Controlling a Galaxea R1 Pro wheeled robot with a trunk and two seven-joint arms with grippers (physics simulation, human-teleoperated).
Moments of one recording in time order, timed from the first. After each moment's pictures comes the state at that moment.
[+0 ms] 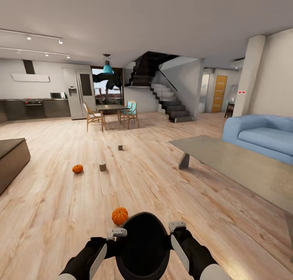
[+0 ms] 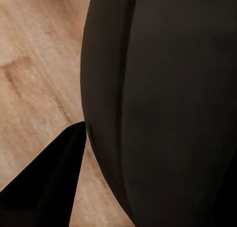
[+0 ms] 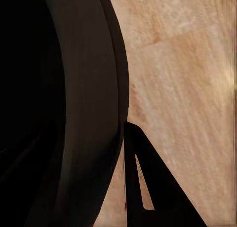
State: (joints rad) left arm -0.48 -0.08 -0.09 -0.56 0.11 0.52 -0.07; right arm -0.52 0.15 0.23 -0.61 -0.18 0.64 -0.19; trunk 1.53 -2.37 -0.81
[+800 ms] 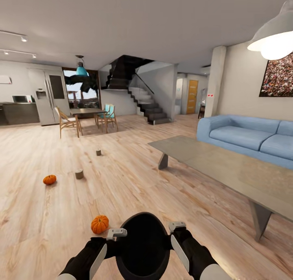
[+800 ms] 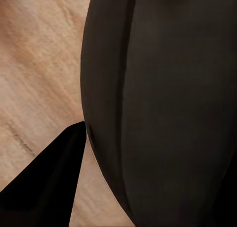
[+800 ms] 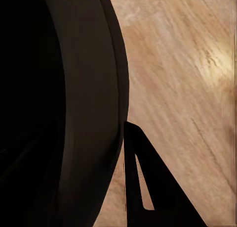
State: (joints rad) left arm -0.48 -0.08 -0.09 -0.56 0.10 0.52 -0.07; right arm -0.52 0.15 0.23 -0.61 -0.18 0.64 -0.19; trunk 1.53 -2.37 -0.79
